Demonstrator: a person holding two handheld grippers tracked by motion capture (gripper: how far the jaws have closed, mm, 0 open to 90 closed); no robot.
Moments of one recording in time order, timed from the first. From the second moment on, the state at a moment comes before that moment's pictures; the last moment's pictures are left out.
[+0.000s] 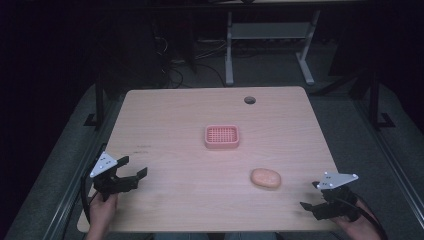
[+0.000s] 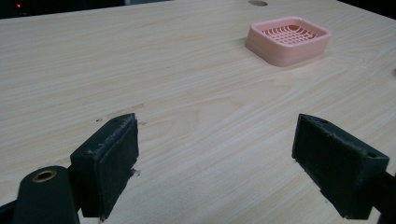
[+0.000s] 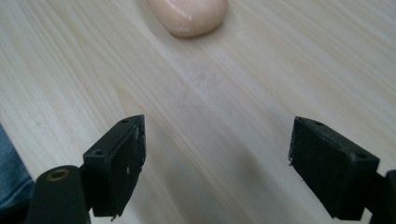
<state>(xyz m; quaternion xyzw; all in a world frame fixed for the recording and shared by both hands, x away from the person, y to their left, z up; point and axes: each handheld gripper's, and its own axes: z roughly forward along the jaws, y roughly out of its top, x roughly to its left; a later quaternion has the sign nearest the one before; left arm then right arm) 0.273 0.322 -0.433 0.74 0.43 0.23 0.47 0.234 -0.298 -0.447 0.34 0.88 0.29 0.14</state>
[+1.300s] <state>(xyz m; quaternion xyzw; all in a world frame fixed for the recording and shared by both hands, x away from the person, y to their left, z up) 0.272 0.320 -0.432 0.74 0.43 0.23 0.47 0.296 -0.212 -0.406 0.24 0.94 0.21 0.10</state>
